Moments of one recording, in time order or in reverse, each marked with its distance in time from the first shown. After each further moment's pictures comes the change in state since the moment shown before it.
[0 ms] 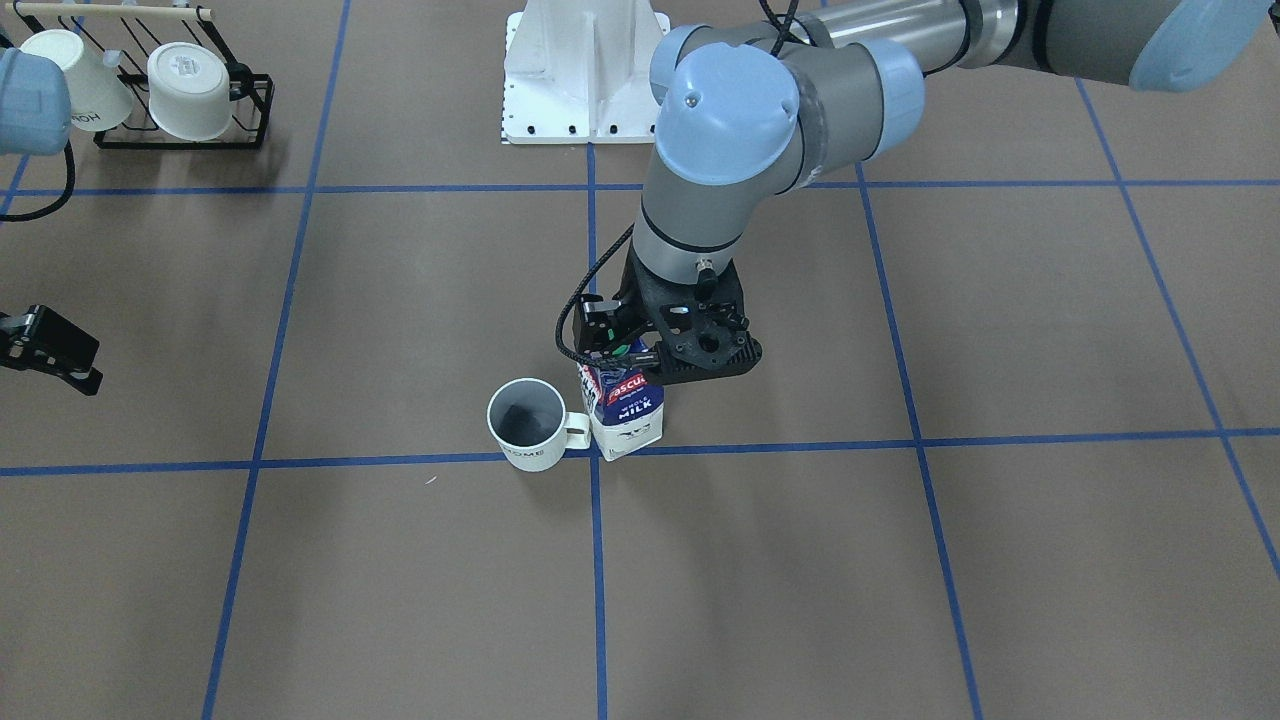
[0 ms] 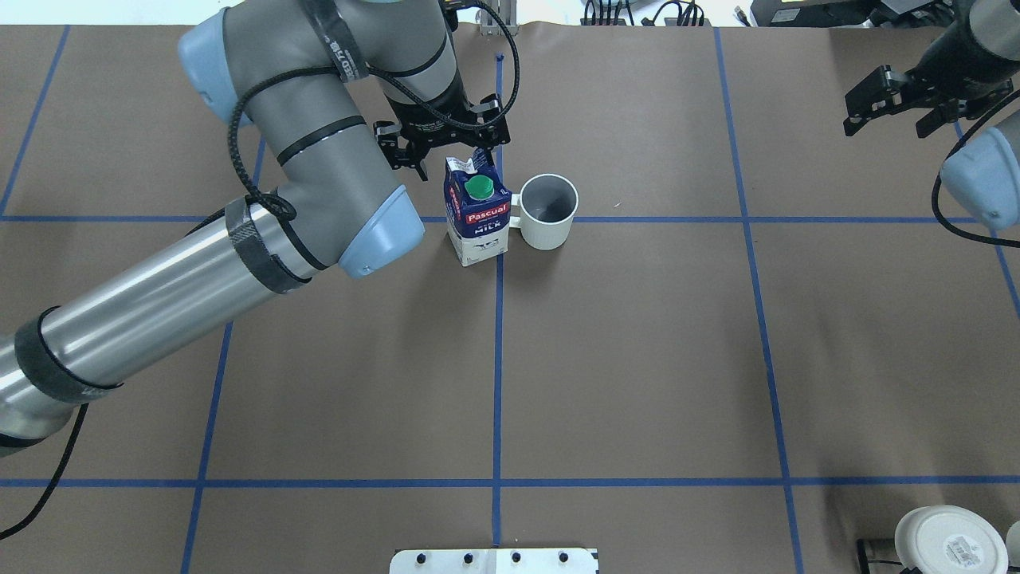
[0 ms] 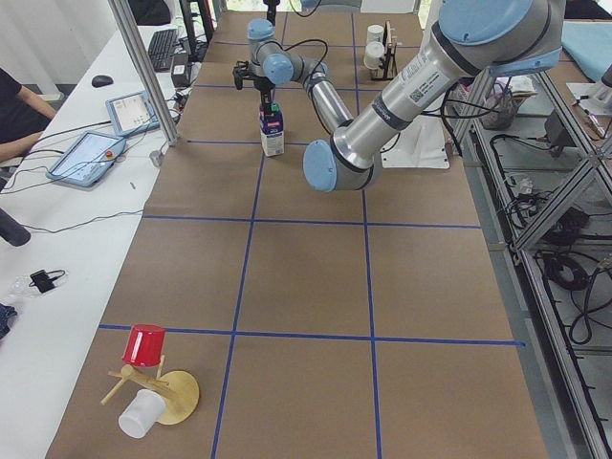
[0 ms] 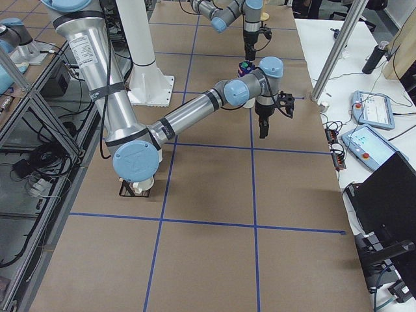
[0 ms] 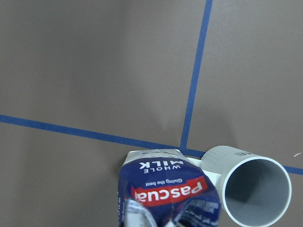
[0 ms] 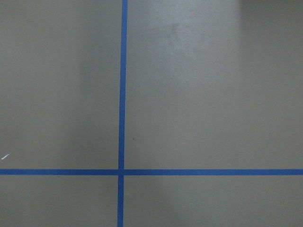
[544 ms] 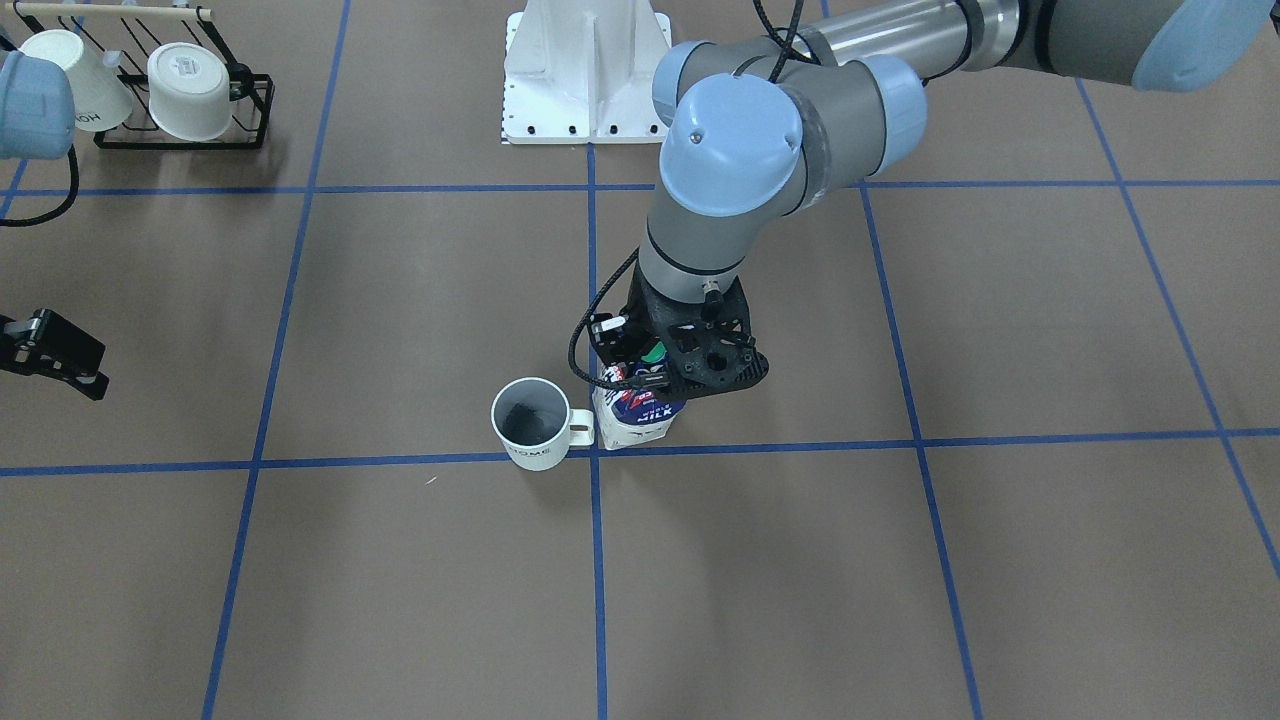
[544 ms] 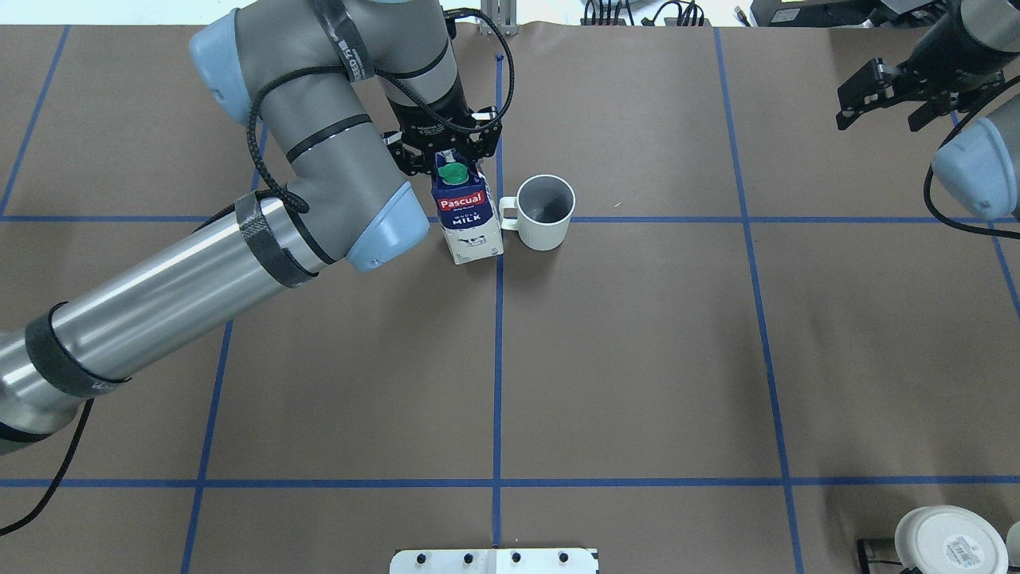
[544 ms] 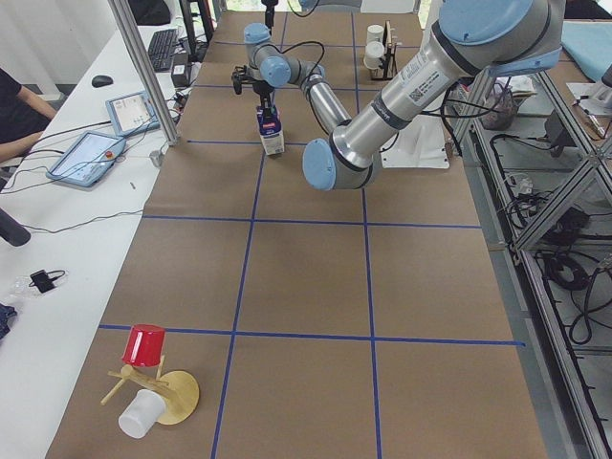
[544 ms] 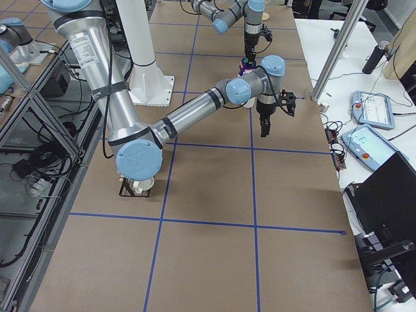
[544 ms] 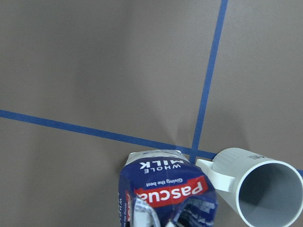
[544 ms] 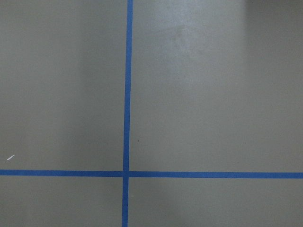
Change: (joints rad) left arm 0.003 -0.022 0.076 0.002 -0.034 -0.008; right arm 0.000 0.035 -0.022 -0.011 0.009 -0.009
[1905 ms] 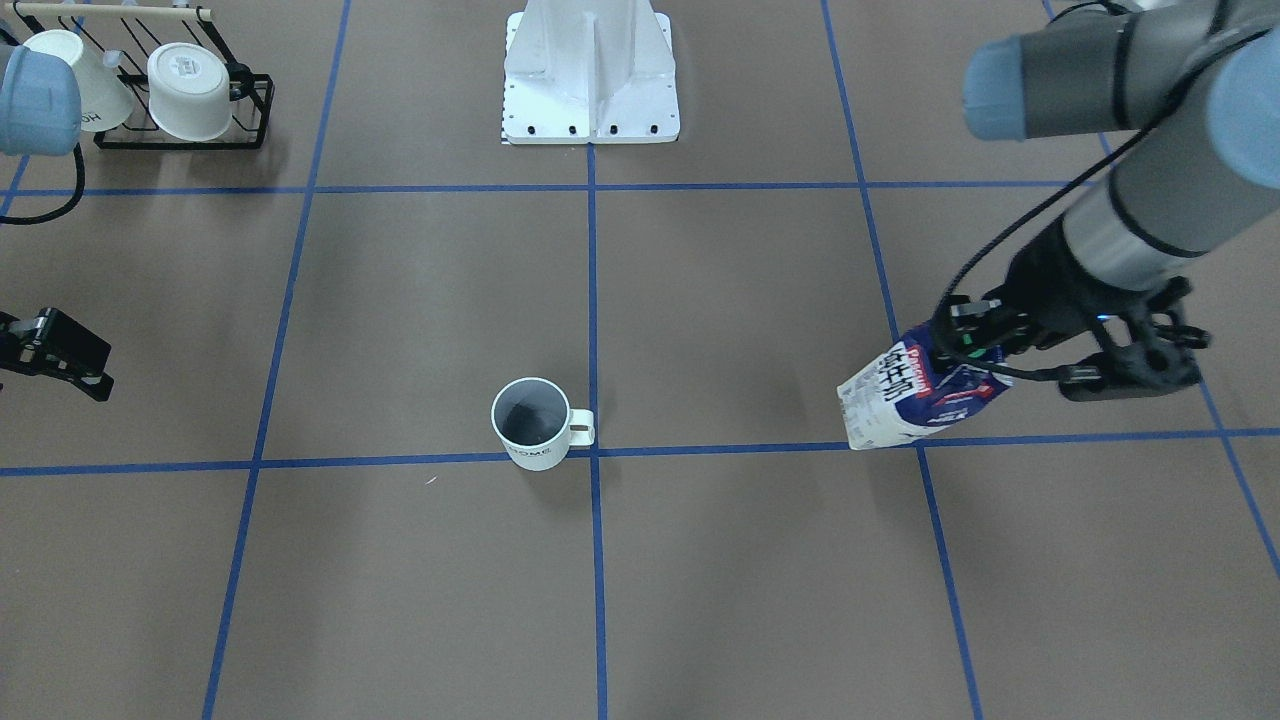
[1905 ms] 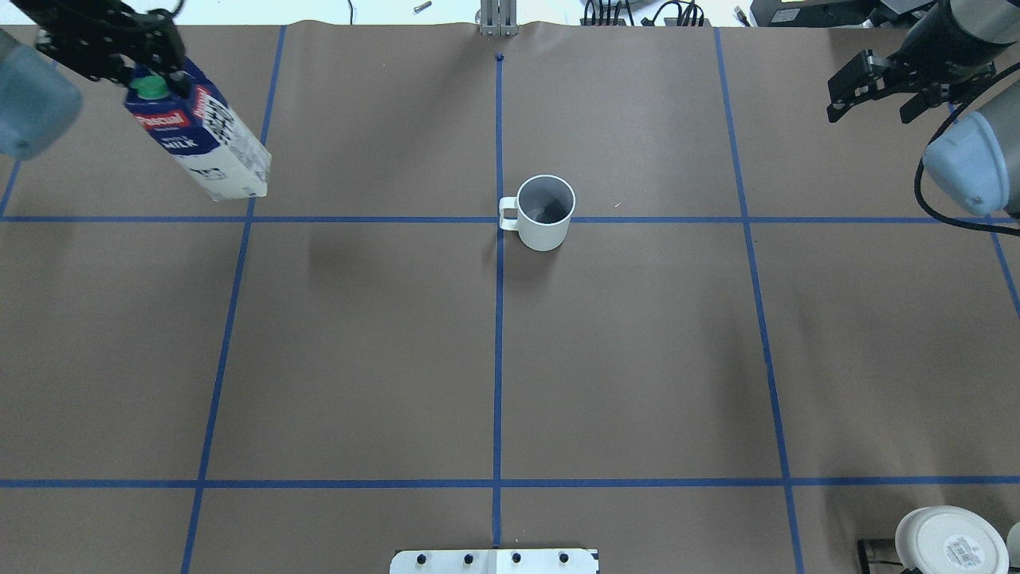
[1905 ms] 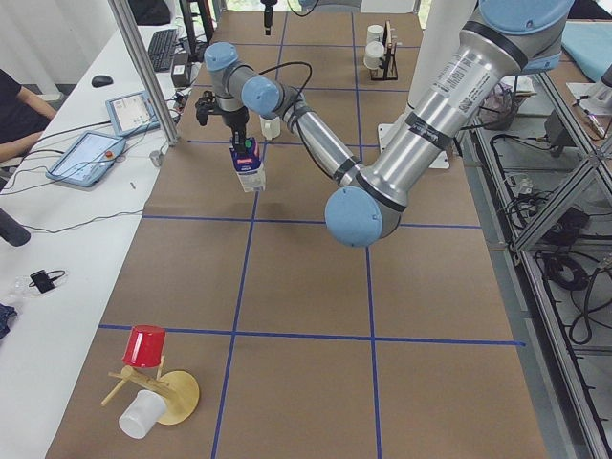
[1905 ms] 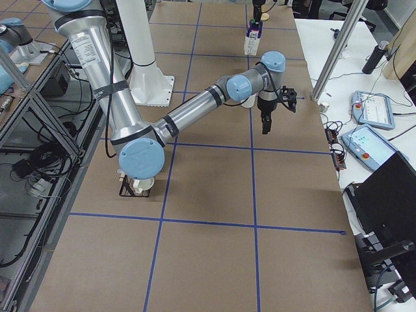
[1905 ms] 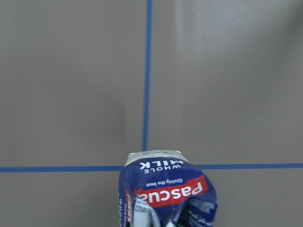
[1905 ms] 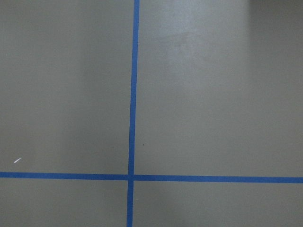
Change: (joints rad) left arm -0.283 0.298 -0.266 0.169 -0.180 0.388; right arm 0.000 0.011 0.006 -0.002 -0.007 0.002
